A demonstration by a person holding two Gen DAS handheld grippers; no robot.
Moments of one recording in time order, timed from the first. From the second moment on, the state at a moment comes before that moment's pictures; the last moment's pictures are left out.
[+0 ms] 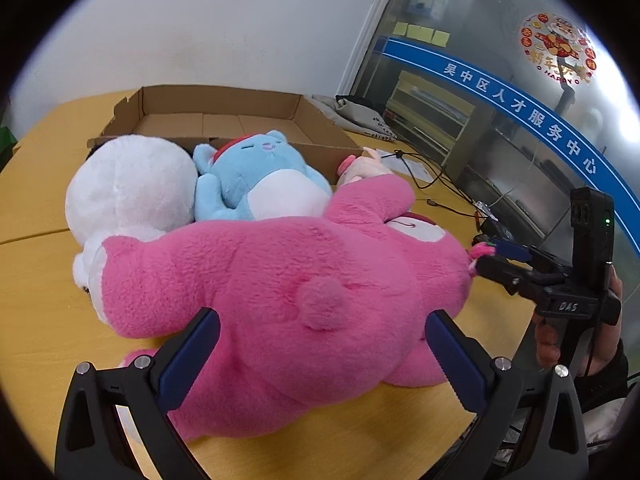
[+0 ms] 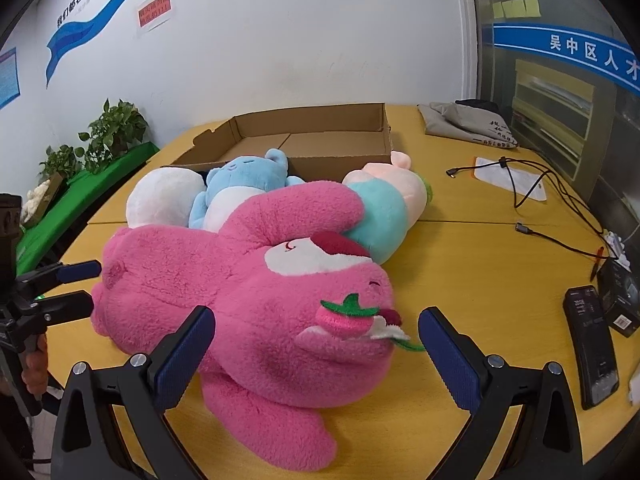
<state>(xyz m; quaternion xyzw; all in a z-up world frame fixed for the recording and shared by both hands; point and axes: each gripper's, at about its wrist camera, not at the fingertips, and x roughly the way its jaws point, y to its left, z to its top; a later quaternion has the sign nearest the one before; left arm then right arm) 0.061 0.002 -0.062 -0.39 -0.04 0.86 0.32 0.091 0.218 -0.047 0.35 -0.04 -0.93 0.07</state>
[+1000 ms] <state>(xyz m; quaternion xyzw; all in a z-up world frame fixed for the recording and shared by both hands) 0.064 -0.024 -0.023 -0.37 -0.08 0.85 0.37 0.090 0.220 -0.052 0.32 -0.12 -0.92 0.19</state>
